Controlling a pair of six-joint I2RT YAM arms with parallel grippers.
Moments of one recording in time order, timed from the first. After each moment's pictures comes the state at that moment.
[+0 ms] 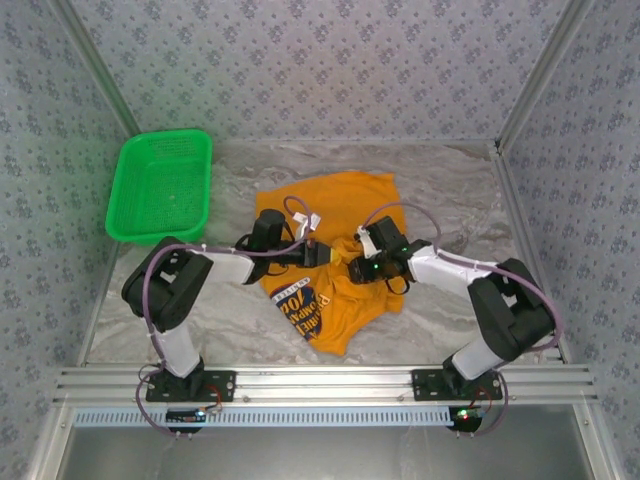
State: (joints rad) left arm -0.60 1.77 0.77 0.56 0.84 -0.76; right arm 0.56 1.55 0.80 -0.29 -0.21 0.28
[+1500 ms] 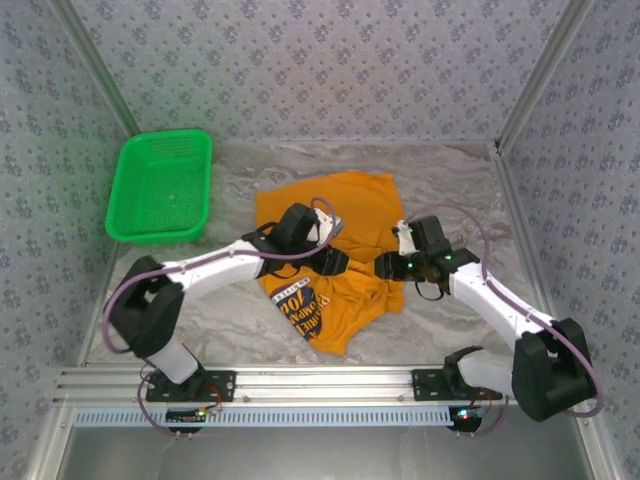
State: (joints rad) left arm -0.81 1.64 1.05 -0.20 0.35 -0.34; right arm 0.41 1.19 0.73 -0.47 -0.28 0.31
